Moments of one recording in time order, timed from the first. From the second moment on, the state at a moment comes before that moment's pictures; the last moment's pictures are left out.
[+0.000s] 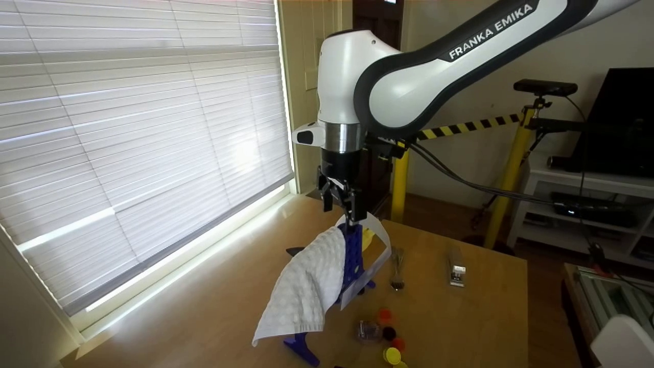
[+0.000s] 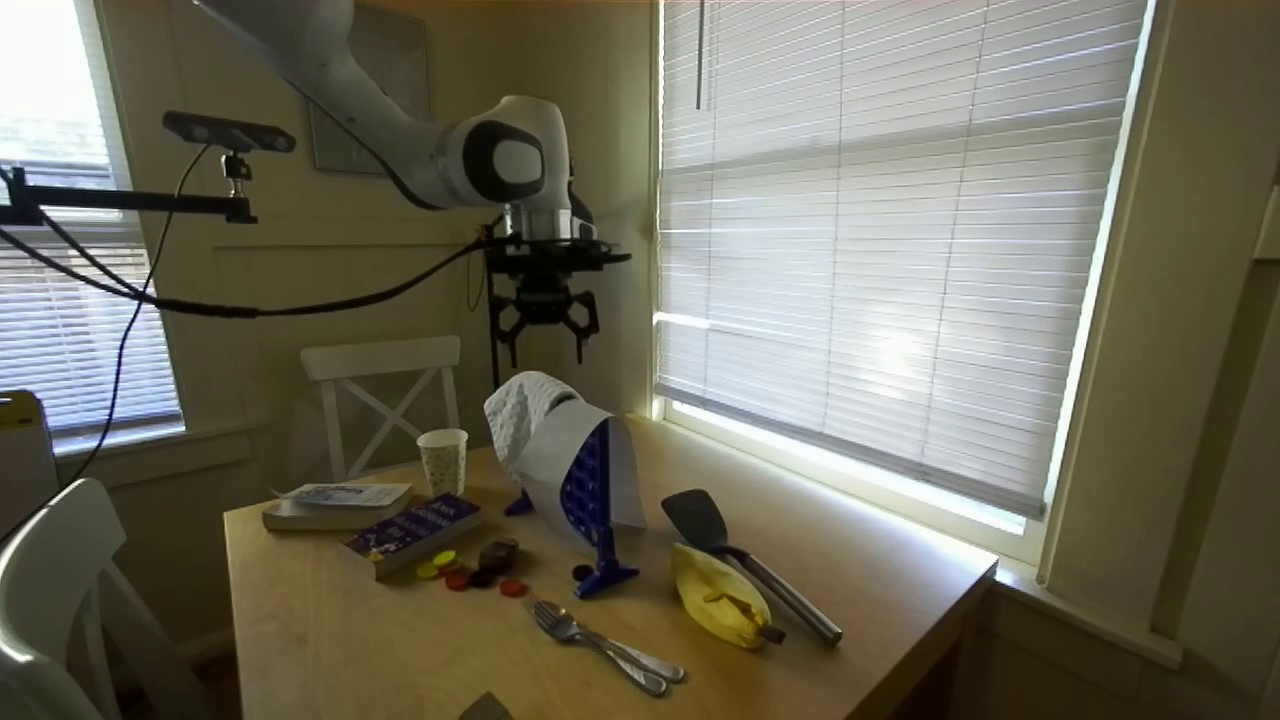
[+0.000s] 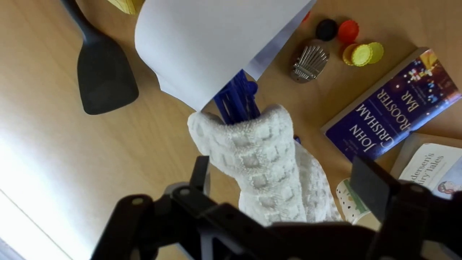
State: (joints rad) arm 0.03 0.23 0.13 -1.88 -0.03 2.18 -0.79
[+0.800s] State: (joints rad) arm 0.00 0.26 0.11 -1.88 -0.04 2.24 -0.93
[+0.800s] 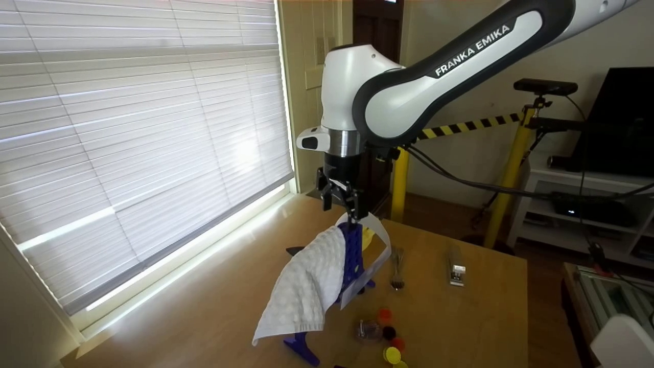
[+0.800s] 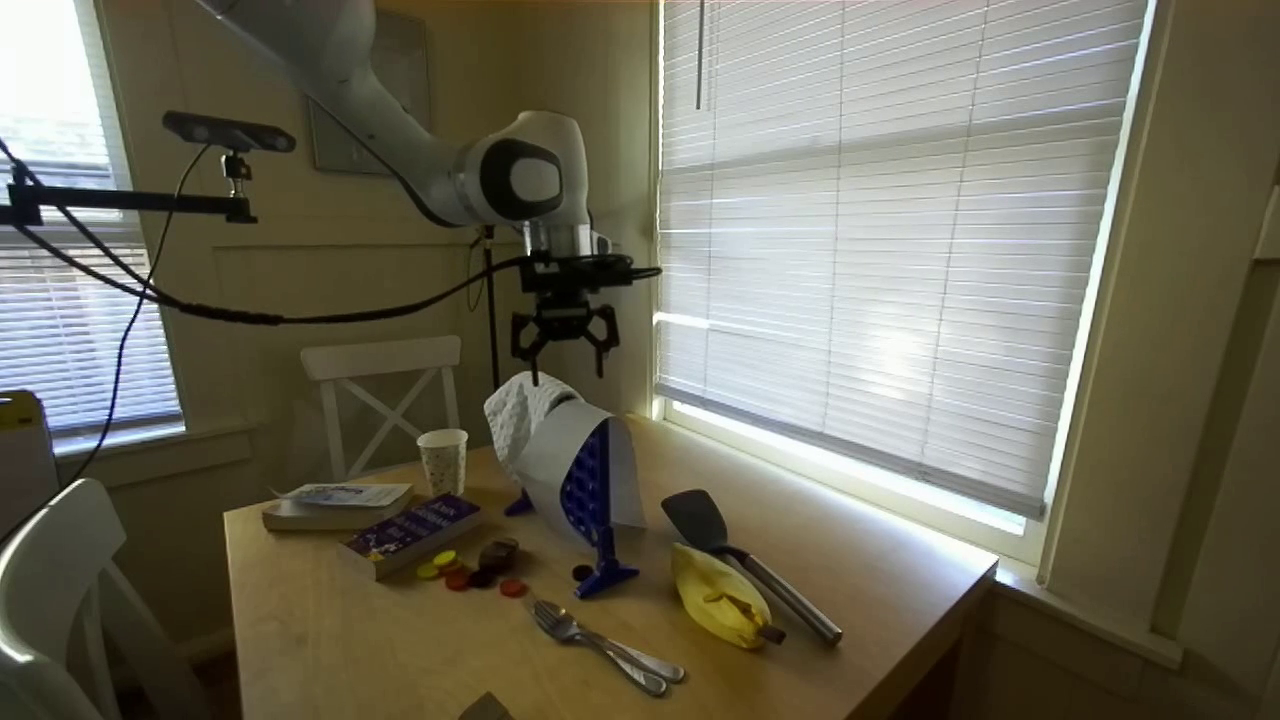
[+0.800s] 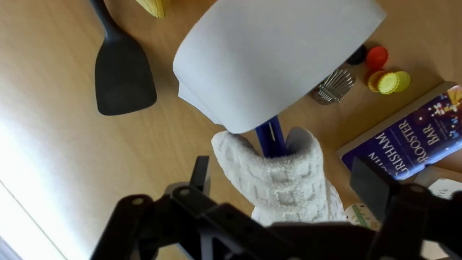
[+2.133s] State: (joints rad) arm -0.02 0.31 0.12 -1.88 -0.01 2.23 -1.23
